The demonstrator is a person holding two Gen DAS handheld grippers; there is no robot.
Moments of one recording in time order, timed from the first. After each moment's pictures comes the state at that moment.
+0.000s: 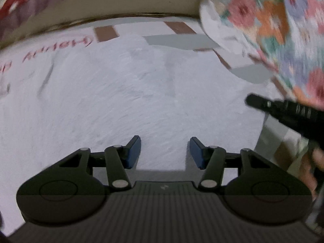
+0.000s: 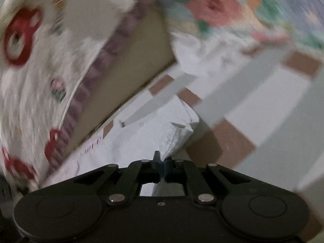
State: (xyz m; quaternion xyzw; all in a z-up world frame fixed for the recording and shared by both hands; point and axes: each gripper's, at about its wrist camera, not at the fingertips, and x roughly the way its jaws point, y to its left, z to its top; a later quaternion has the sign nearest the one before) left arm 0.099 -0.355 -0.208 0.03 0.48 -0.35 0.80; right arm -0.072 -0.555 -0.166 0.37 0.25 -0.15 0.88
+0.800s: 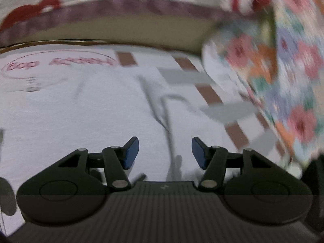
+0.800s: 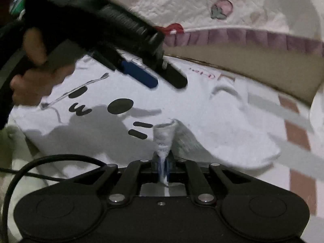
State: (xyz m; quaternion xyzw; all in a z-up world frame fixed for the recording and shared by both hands) left arm 0.087 -0.296 -0.178 -0.04 0.42 -0.37 0.83; right arm -0.049 -0.431 -0.133 0.01 0.34 0.15 0.93
